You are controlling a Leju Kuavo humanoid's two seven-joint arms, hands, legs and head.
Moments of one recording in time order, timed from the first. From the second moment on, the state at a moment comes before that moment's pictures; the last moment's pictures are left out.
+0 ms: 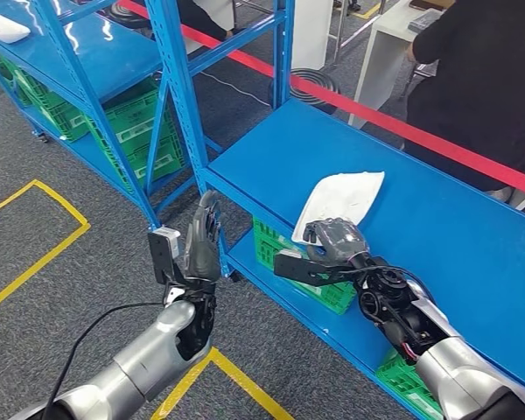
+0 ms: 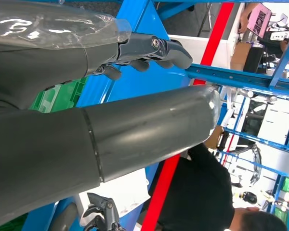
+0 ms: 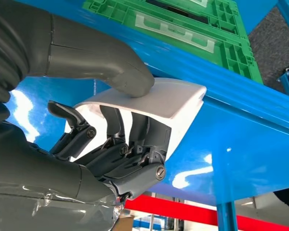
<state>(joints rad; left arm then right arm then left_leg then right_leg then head) -0.30 0.05 -0.58 -1.22 0.54 0.24 -0.54 -0.80 0.03 1.01 -0.49 0.73 -0.15 -0.13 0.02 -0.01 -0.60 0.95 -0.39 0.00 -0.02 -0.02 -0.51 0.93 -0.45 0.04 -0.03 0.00</state>
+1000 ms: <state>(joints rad) -0.29 0.07 -0.58 -1.22 0.54 0.27 -0.53 -0.80 0.03 0.96 -0.58 0.63 -0.27 -0.12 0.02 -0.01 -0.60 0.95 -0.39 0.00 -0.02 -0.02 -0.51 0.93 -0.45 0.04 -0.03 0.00</state>
